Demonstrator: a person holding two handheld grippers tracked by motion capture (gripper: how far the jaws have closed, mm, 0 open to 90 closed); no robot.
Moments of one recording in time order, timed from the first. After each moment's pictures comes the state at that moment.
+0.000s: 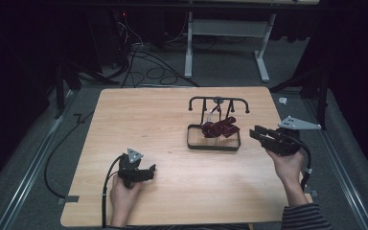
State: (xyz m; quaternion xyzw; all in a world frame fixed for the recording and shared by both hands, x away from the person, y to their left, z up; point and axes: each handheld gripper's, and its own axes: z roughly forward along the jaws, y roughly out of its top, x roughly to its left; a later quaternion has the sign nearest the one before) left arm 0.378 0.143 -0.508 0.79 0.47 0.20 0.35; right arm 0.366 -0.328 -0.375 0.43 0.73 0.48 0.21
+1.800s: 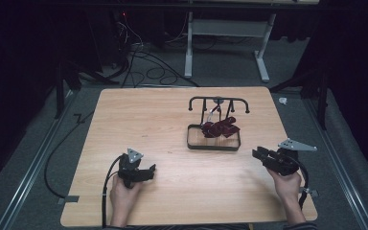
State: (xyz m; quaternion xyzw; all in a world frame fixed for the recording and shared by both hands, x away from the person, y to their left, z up) left arm 0.378 0.143 -0.508 0.79 0.47 0.20 0.35; right arm 0.343 -0.347 -0.448 0.49 0.72 0.45 0.18
